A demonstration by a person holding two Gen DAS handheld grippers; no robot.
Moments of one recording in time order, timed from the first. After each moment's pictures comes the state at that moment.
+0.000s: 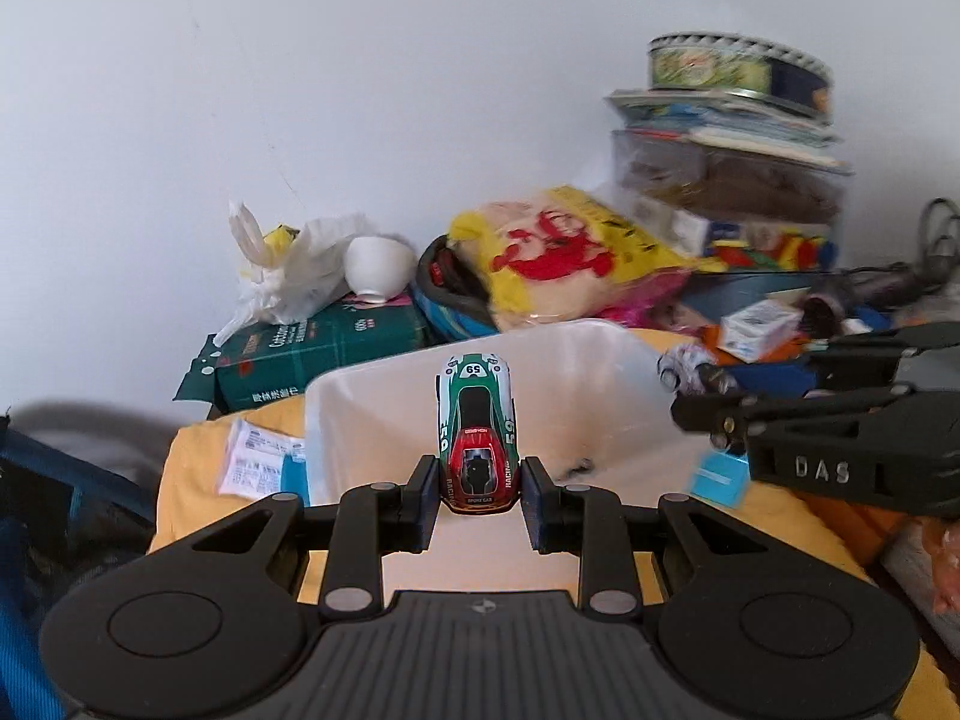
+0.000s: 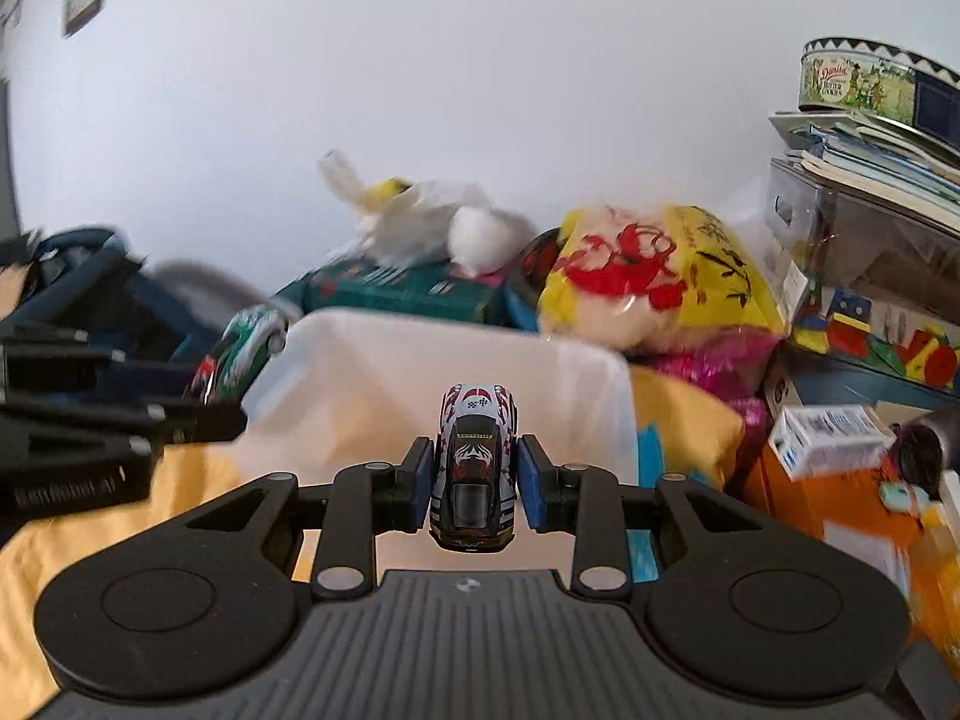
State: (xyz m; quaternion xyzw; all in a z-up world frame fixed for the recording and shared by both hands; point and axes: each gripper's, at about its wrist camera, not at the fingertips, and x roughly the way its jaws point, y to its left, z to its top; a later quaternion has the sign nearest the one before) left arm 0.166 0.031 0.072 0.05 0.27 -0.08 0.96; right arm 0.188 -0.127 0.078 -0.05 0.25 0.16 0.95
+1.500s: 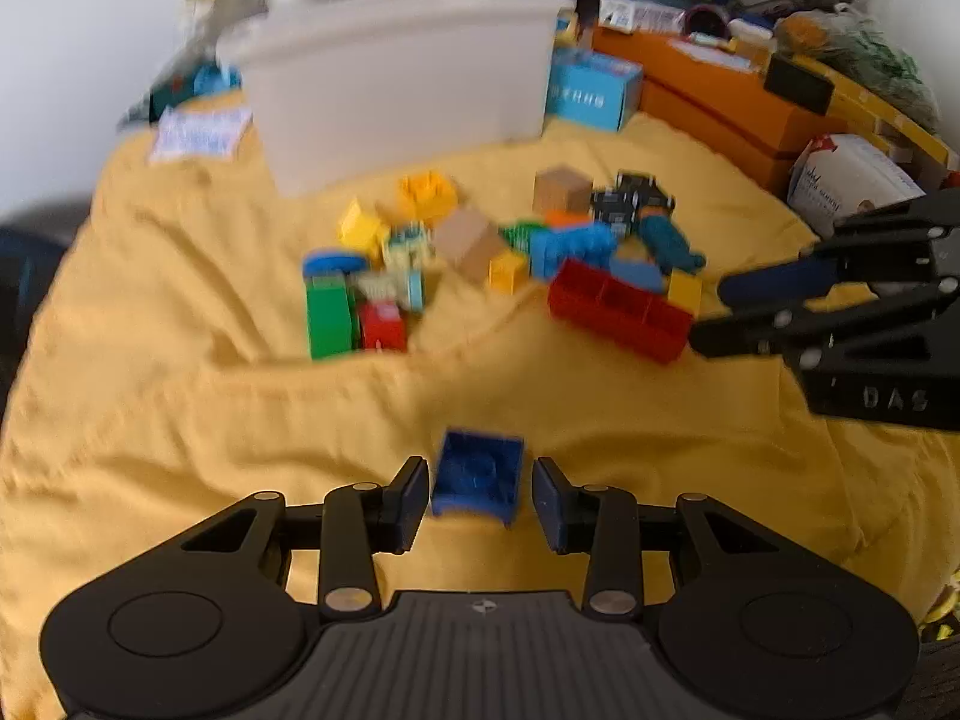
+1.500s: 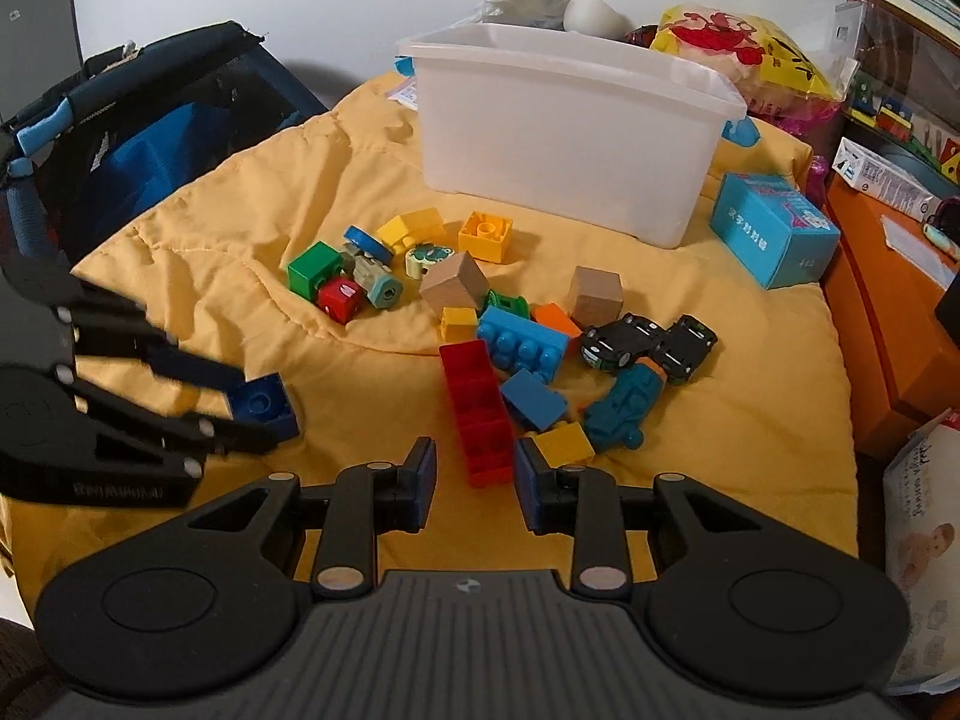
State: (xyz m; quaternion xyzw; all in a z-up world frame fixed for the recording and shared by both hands) left arm -0.012 0.028 -0.059 0.09 0.43 -0.13 0.89; right arm 0.001 -0.127 -0.030 -0.11 0.39 0.21 0.89
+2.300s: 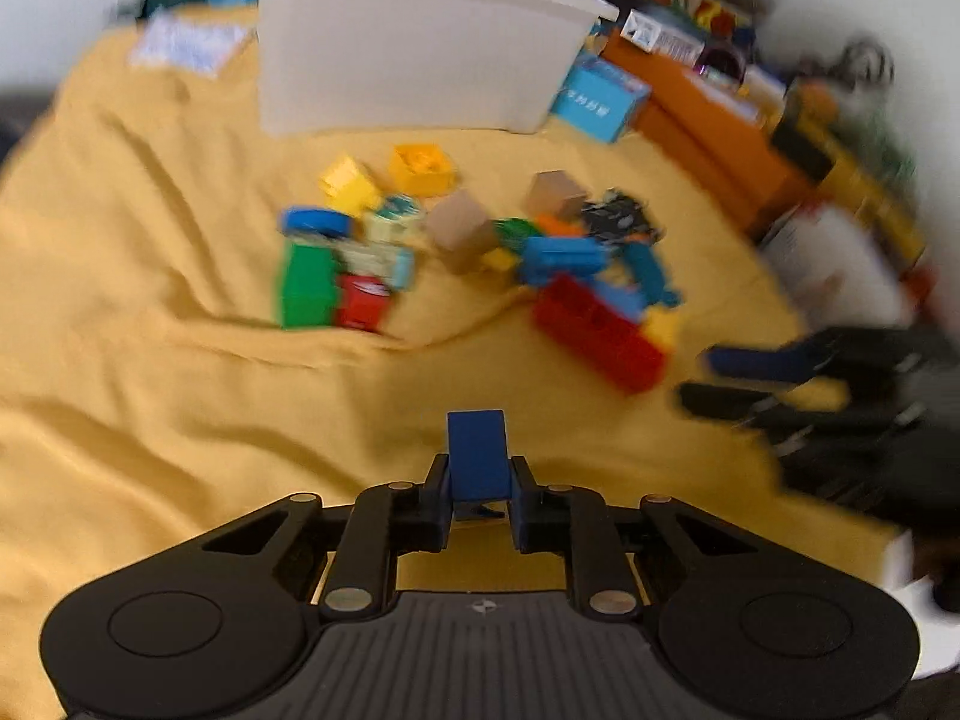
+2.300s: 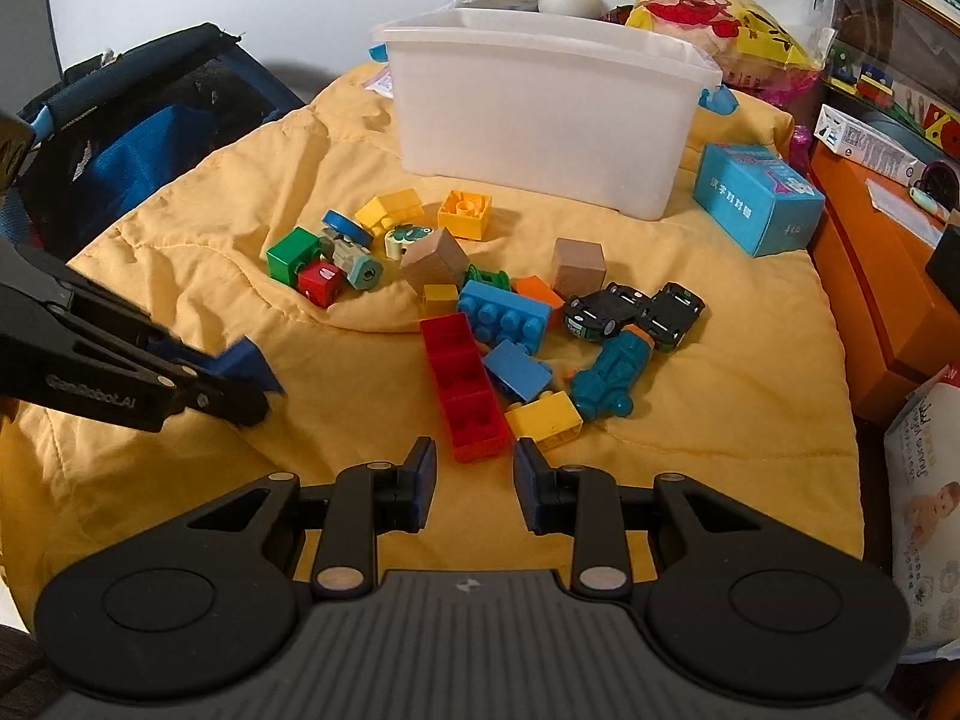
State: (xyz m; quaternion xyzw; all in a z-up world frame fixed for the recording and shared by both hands) left arm 0.019 0.057 -0.069 -0.07 0.49 -0.19 0.85; right arm 0.001 -0.132 -0.040 -0.10 0.40 0.20 0.89
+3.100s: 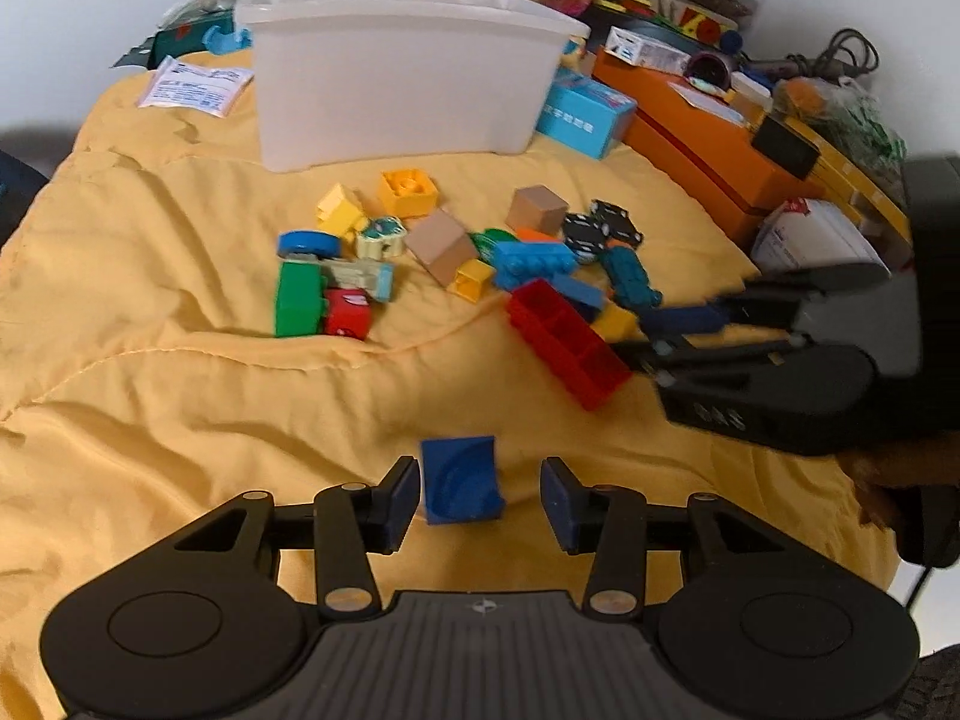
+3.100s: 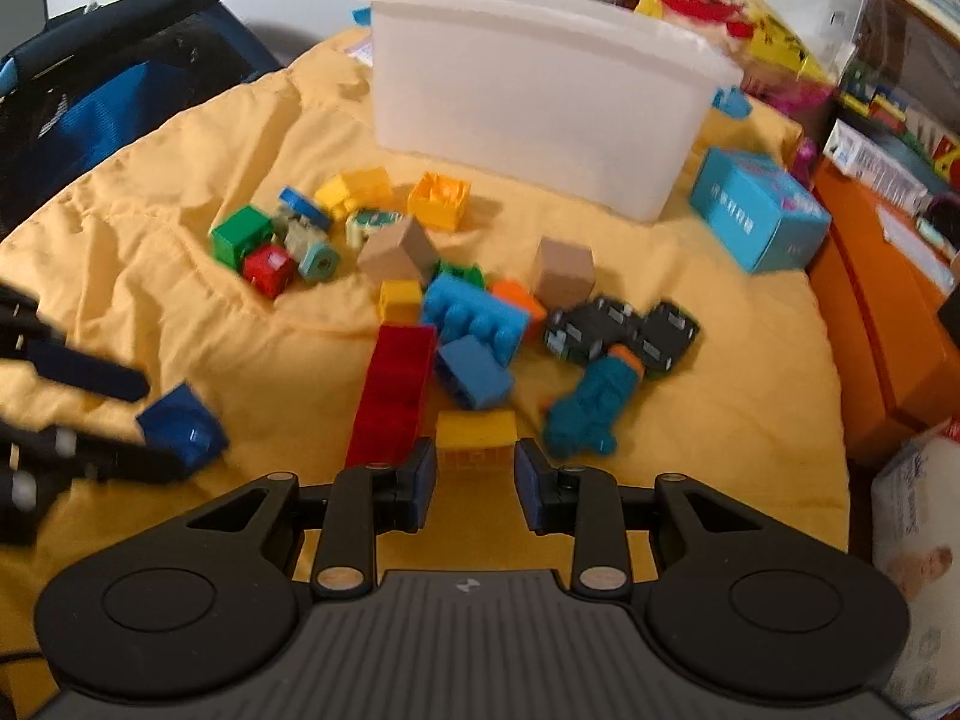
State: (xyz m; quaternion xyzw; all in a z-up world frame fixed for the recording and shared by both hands) left arm -0.008 0.040 -0.056 -0.02 0.46 -0.17 0.87; right arm 0.031 -0.116 -0.053 -0.15 0.40 0.17 0.89
